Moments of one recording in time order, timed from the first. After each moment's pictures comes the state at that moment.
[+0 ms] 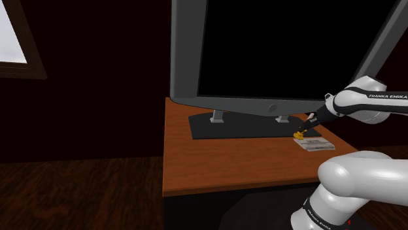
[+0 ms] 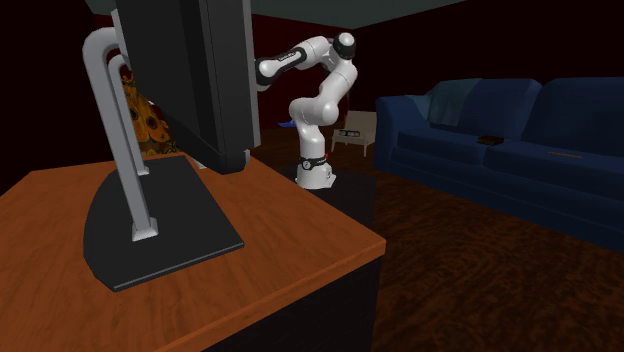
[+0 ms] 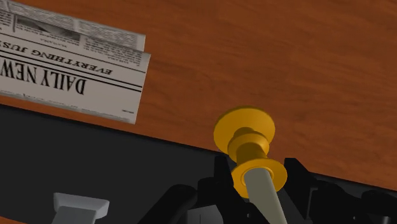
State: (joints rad) arm -0.37 -0.95 -0.77 -2.89 -0.38 2.36 -0.53
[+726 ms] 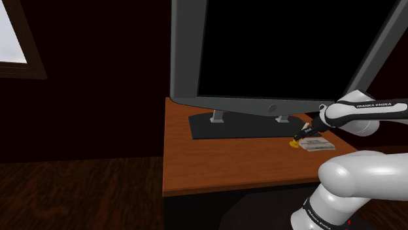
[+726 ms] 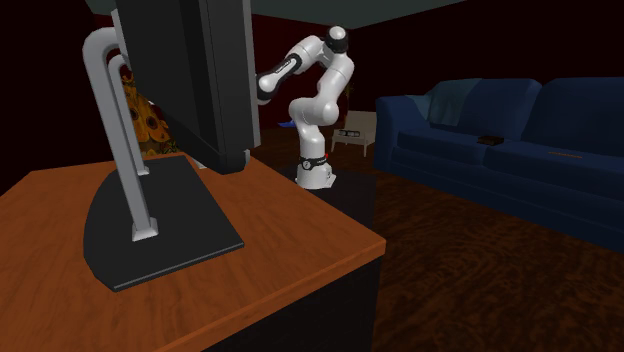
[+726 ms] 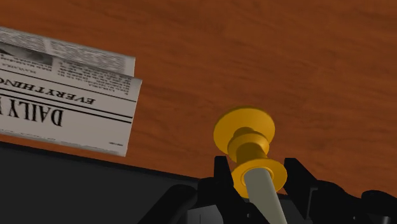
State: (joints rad) arm -0.35 -0.82 -0.89 -2.96 -0.43 2.56 -0.57
